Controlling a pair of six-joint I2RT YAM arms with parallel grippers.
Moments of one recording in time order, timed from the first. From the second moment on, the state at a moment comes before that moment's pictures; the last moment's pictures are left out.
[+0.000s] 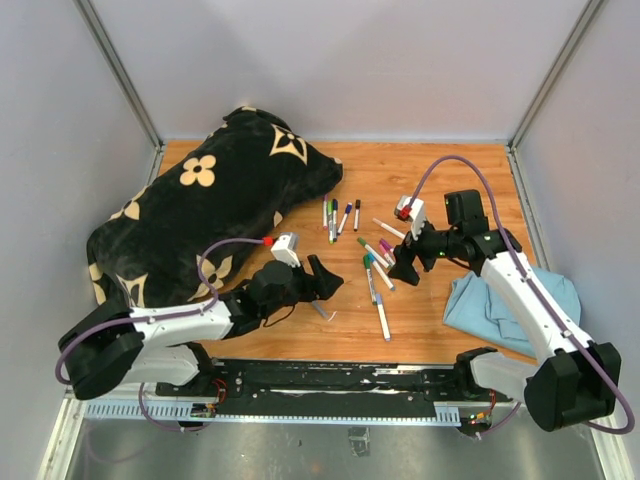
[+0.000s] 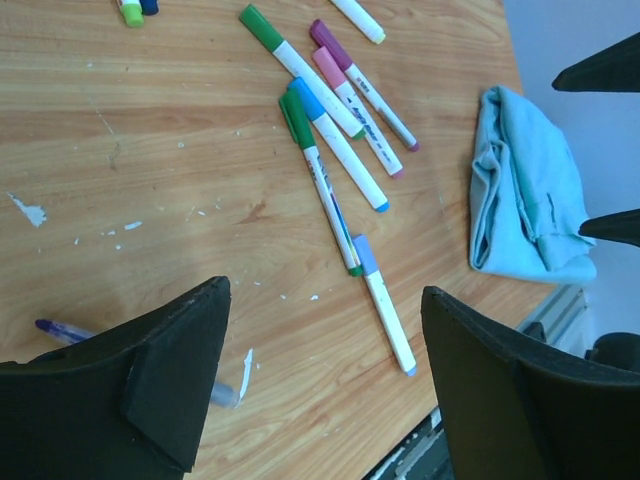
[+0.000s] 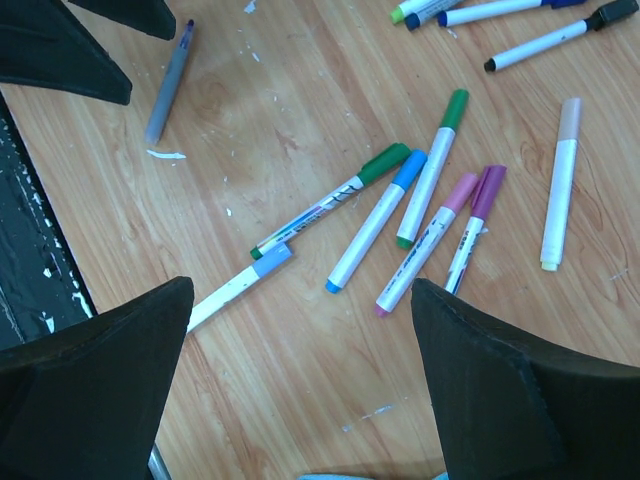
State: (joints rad) left arm -0.95 1.17 0.40 0.42 -0.21 -0.86; right arm 0.26 1.13 0.93 -0.69 -0.69 -0.56
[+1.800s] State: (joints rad) left arm -1.10 2.00 1.31 -0.30 -0.51 -0.91; right arm 0.05 1.28 0.95 -0.66 -0.60 -0.31
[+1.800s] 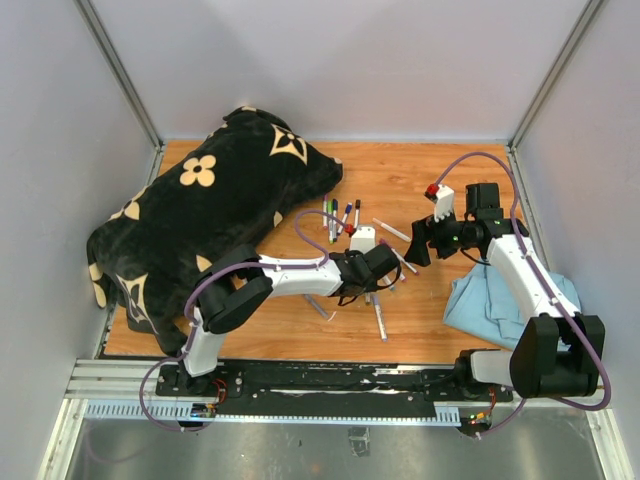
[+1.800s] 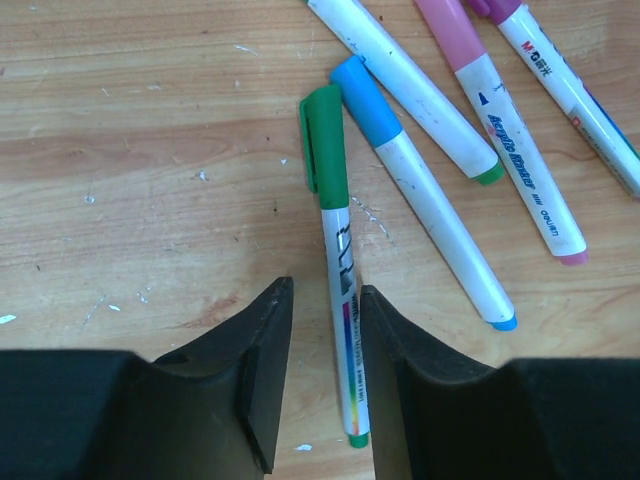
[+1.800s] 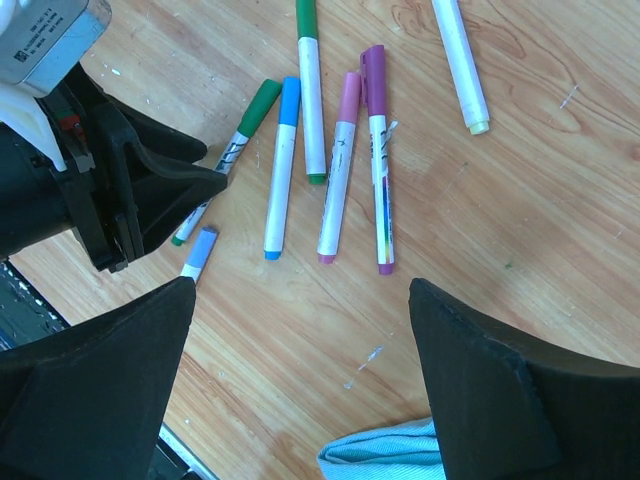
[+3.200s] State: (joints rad) left arm -1.10 1.89 1.17 -0.41 -0.60 -0.84; right arm 0.05 1.27 0.95 -0.65 -0.68 -0.29
